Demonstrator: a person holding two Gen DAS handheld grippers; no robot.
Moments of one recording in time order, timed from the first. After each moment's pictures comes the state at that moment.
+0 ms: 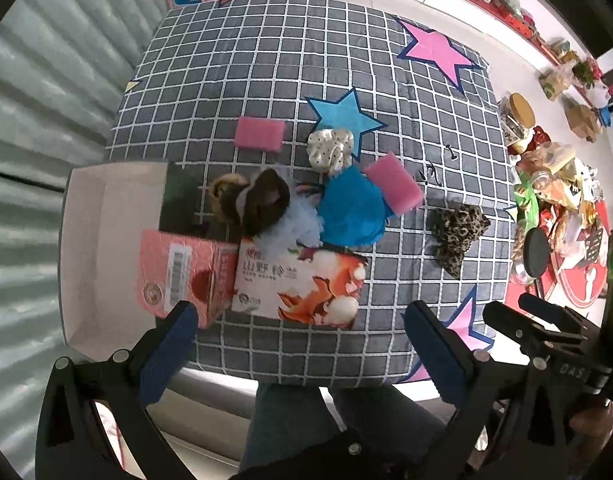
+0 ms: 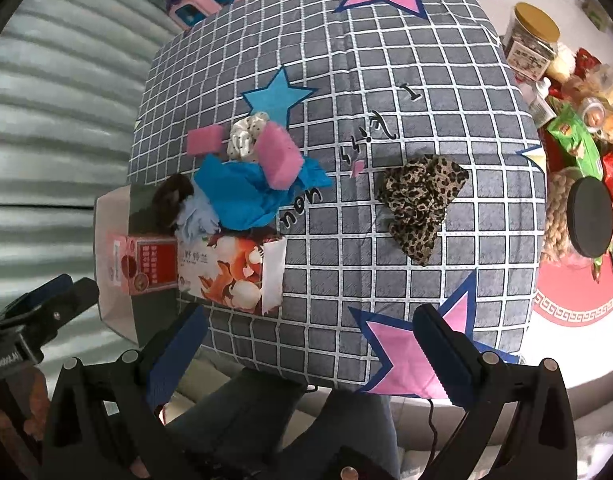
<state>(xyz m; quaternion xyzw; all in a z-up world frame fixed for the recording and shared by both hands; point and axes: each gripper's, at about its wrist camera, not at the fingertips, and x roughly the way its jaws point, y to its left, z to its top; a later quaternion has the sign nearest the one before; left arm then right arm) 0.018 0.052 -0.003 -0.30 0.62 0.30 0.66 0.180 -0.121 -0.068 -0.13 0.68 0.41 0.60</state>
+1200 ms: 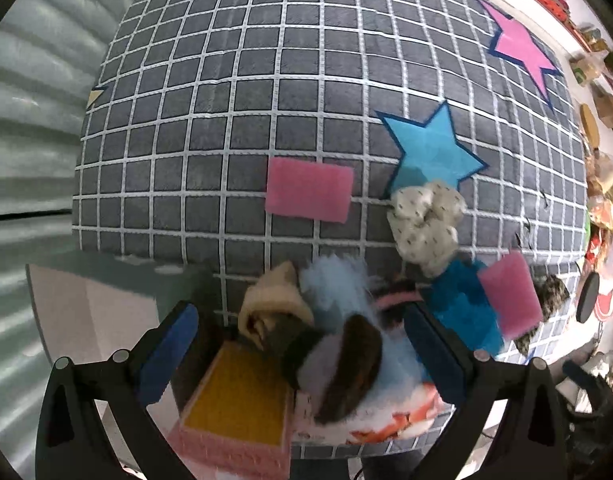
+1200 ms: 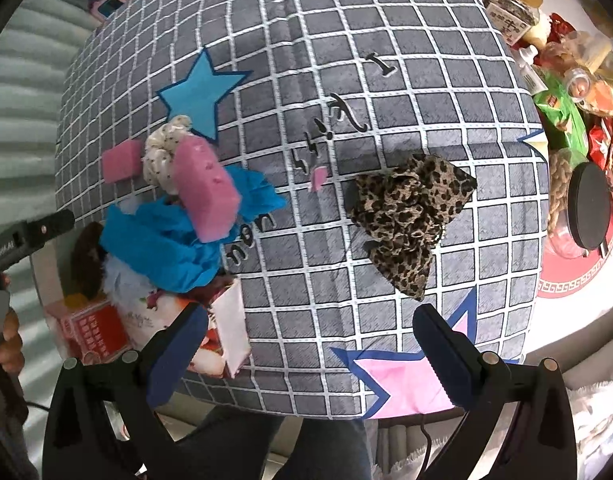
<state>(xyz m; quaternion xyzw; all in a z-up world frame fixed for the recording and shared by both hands) 0.071 0.197 -0.113 -0.29 0.65 0.29 0.64 0.211 -0.066 -0.140 -0.17 0.72 0.29 0.60</state>
